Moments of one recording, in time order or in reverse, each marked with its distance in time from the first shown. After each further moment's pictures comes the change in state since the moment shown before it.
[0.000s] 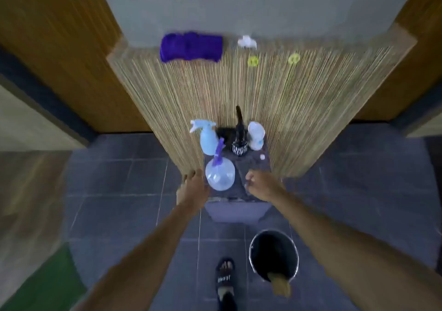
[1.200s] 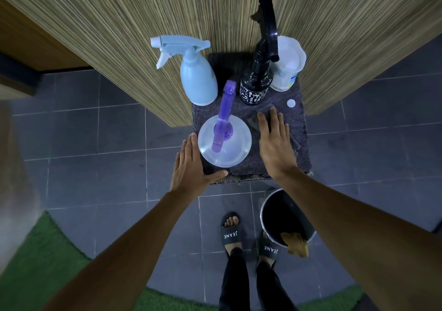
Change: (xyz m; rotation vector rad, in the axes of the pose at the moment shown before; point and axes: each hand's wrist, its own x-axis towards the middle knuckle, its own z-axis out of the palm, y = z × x) left_hand 0.144 -0.095 0.162 -0.090 -0.059 0.214; right_hand 0.174 0.081 0.146 -0.268 0.458 0.010
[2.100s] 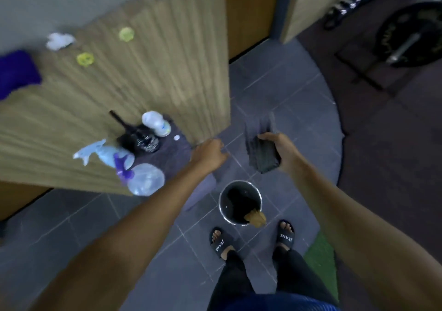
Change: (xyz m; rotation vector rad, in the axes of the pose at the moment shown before) left_hand -0.109 0.387 -0.063 0.323 -0.450 0.400; right_hand -0.228 0.158 -0.303 1.773 0.176 1.011
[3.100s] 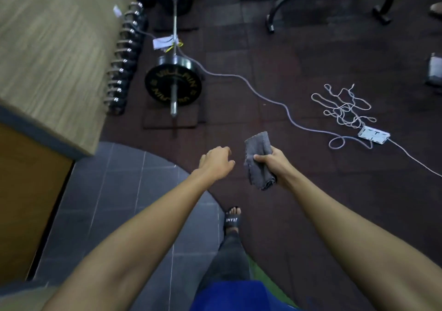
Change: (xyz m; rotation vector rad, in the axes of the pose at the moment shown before) left_hand 0.184 0.764 0.261 0.574 -0.267 0.894; right_hand -0.050 -0.193 -0.678 0.327 0.744 -0.280
